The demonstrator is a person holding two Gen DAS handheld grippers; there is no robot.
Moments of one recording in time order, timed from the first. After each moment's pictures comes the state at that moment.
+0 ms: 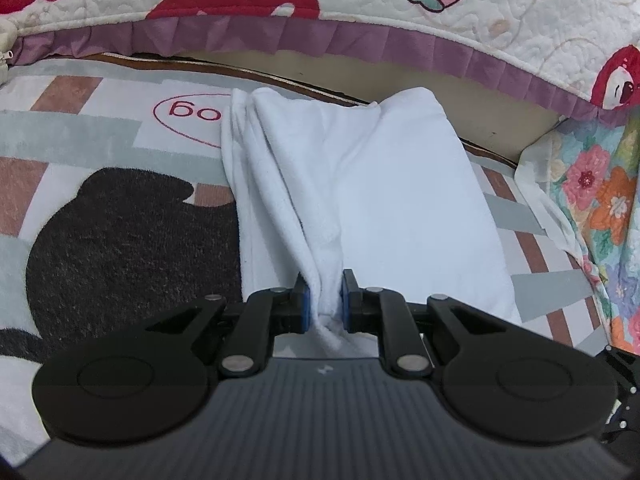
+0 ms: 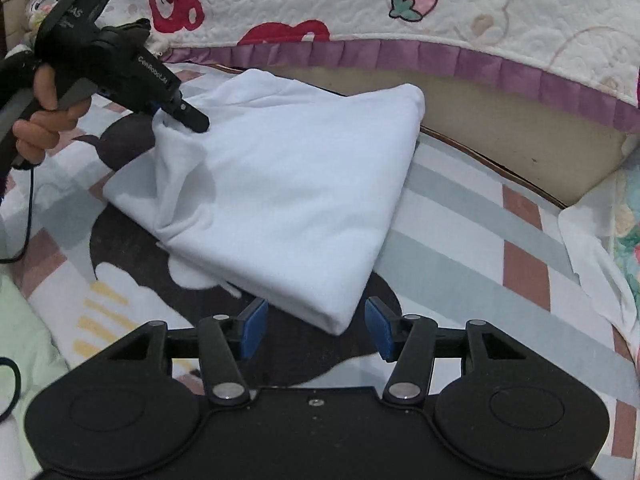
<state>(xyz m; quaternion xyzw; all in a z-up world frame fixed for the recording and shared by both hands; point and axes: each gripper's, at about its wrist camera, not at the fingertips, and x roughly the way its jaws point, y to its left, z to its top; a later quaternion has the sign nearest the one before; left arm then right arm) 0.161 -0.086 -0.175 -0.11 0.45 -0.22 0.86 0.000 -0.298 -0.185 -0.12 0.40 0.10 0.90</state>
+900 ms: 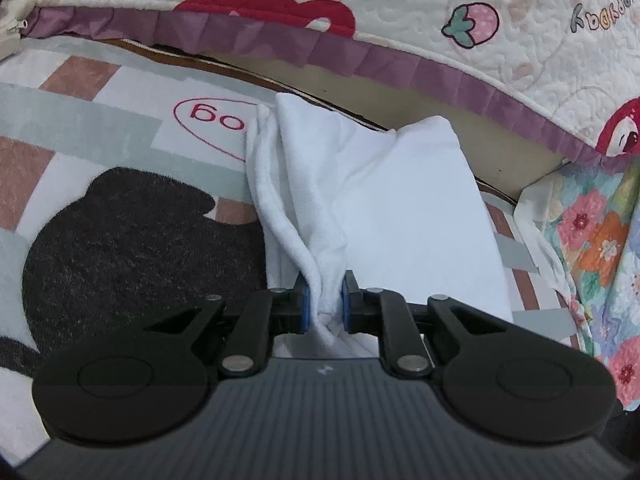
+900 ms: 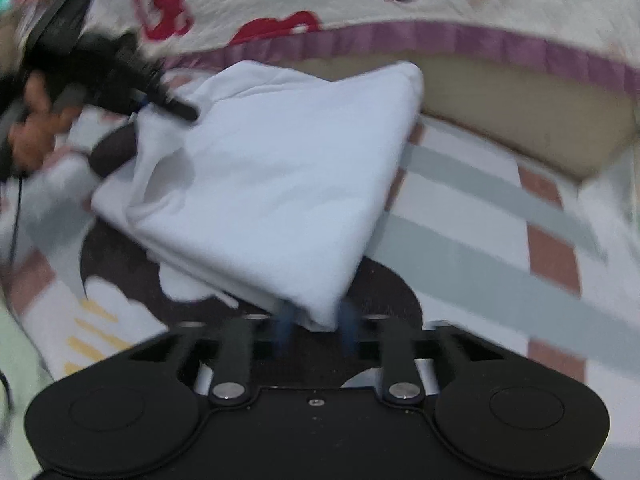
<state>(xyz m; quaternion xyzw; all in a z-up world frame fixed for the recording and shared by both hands) 0.177 -0.062 -0.187 -0.17 0.44 -0.21 0.85 0.008 -0.317 -0.198 -0.02 0.41 0.10 0.91</state>
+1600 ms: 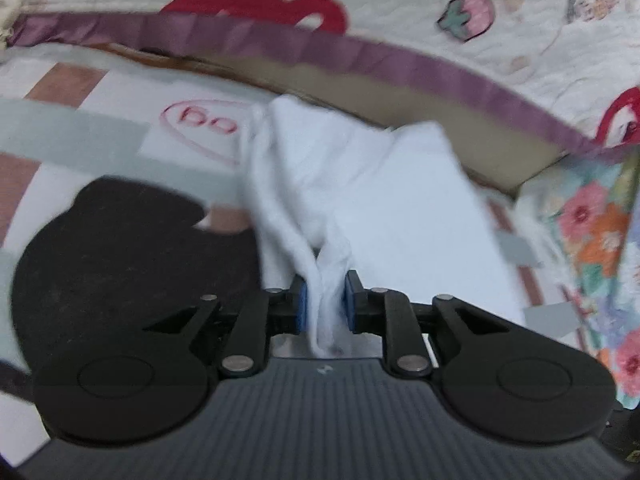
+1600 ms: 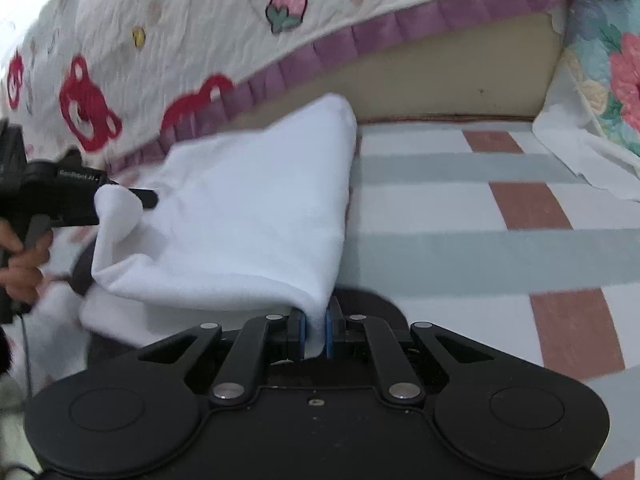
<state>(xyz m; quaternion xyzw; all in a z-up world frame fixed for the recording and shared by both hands) 0.186 -0.065 -0.193 -0.14 0.44 -0.21 0.86 0.001 -0.340 -0.212 0.12 0.37 0.03 0.92</state>
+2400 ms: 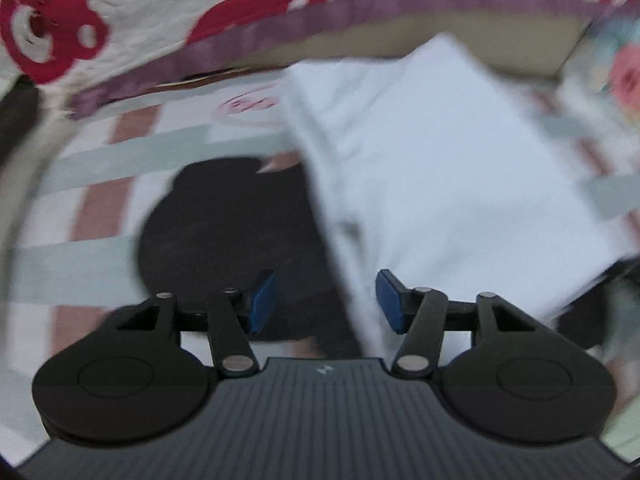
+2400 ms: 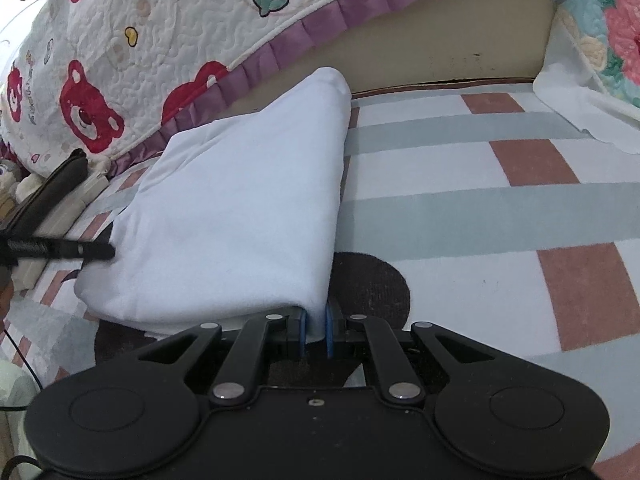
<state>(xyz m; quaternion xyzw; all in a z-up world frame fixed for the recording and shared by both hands) 0.106 -0.082 -0.181 0.09 0.47 -0.11 0.87 -0.003 -0.353 -0.220 0.15 0.38 0.06 0.91</state>
